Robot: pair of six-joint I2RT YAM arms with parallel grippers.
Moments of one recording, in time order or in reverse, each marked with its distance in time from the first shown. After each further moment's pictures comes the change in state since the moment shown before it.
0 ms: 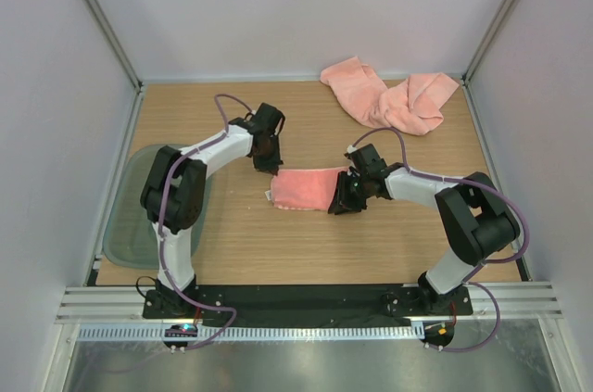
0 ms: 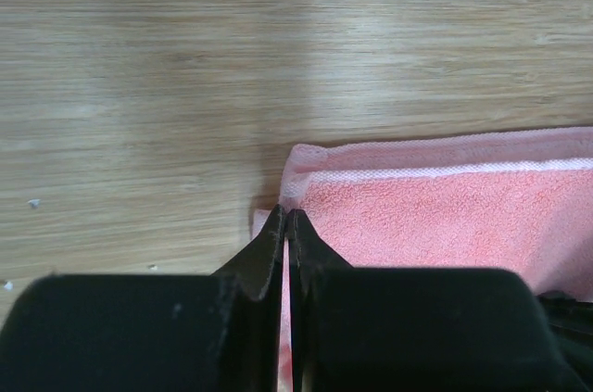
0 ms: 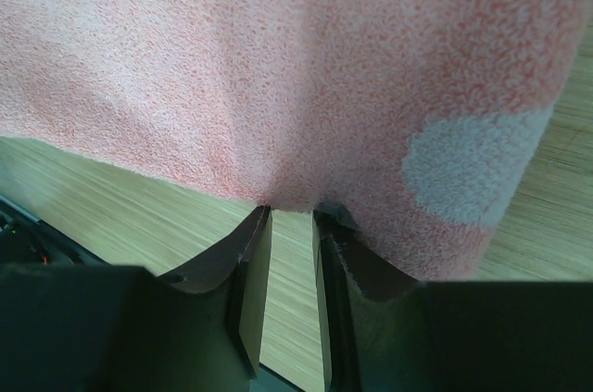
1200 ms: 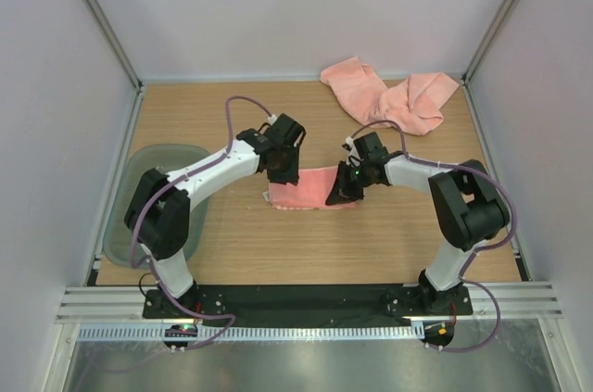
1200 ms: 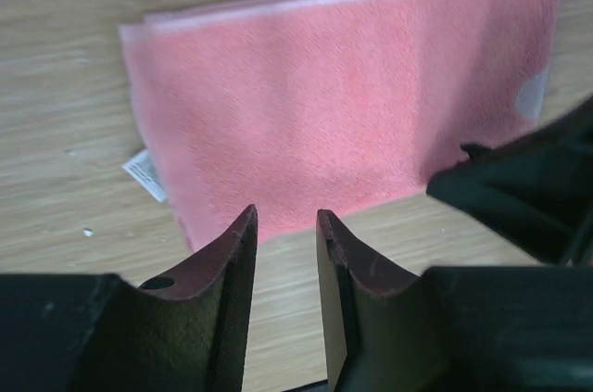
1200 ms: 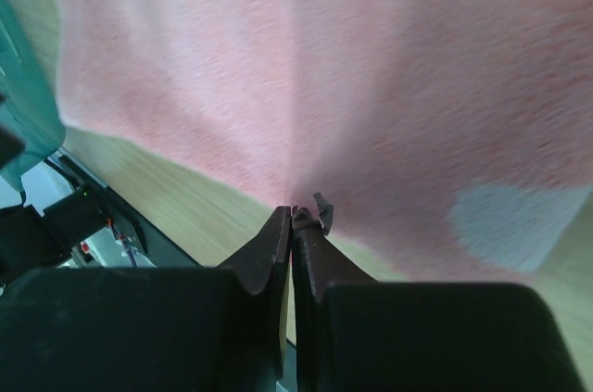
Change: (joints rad) left arm -0.181 -0.212 -0.047 -0.081 -0.082 -0.026; right arm -0.056 0.068 0.126 -0.037 -0.188 -0.040
